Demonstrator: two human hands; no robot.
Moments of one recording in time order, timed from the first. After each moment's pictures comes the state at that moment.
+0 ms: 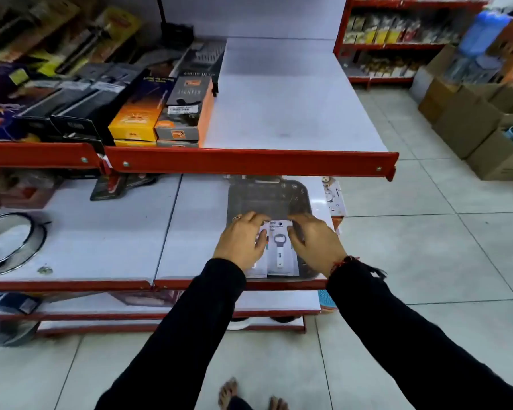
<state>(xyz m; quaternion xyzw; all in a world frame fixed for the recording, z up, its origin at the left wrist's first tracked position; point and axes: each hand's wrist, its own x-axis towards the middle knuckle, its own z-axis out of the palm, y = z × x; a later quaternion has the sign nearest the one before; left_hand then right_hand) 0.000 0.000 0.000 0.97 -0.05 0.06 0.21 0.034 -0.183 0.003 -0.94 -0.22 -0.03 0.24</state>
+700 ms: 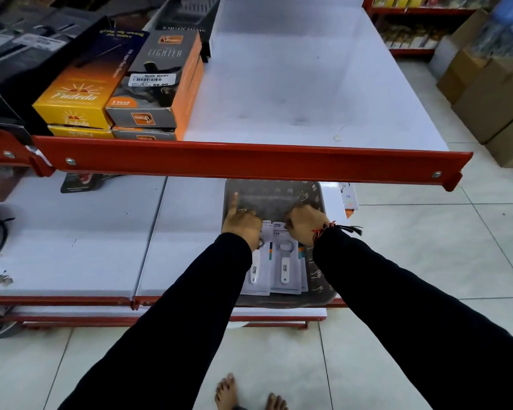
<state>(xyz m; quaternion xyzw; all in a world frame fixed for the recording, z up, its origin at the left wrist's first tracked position) 0.117 0.011 -0.087 0.98 -0.05 -0.17 -0.10 0.168 -0.149 -0.093 -0.96 -0.21 0.18 0.07</state>
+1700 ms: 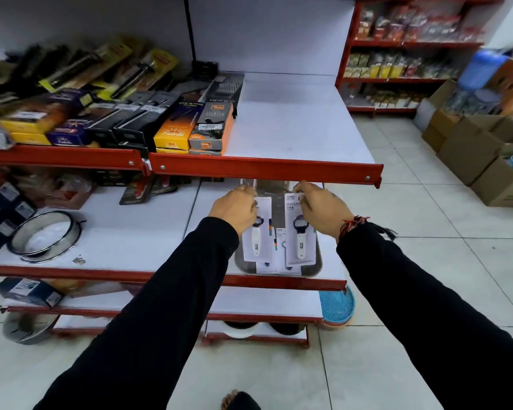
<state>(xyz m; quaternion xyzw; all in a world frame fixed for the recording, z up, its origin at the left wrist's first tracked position) -0.011 0.023 0.094 0.99 0.01 0.03 0.15 0.041 -0.183 0.094 -0.94 -0.26 -0.02 0.21</state>
